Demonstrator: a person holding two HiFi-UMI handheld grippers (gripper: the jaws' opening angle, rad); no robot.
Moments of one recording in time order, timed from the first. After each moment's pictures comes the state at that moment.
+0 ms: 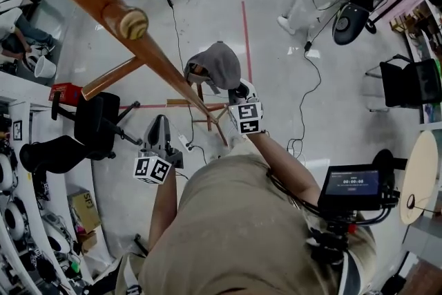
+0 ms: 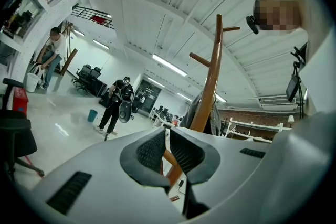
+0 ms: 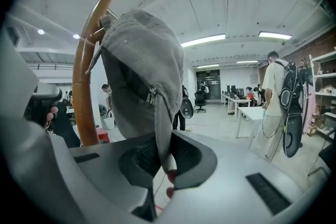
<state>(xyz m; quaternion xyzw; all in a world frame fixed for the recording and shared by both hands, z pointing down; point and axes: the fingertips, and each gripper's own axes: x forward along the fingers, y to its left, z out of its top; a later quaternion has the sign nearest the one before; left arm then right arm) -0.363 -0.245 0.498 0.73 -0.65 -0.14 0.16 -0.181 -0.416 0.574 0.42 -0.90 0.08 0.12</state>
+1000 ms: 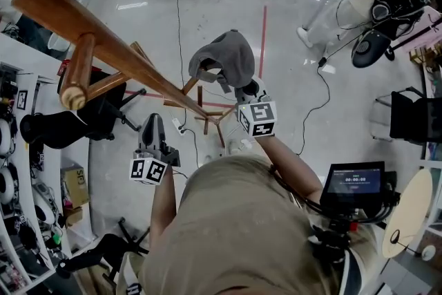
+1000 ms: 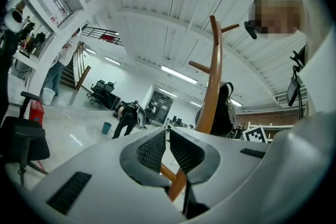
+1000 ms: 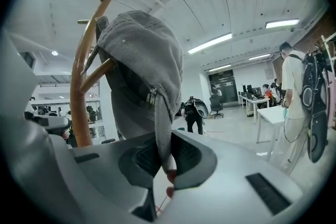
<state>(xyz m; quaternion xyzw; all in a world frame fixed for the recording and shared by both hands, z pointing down) -0.369 -0.234 0.468 0.66 -0.72 -0.16 0.12 -0.190 -0.436 0.495 0.34 -0.93 0.09 0.06</state>
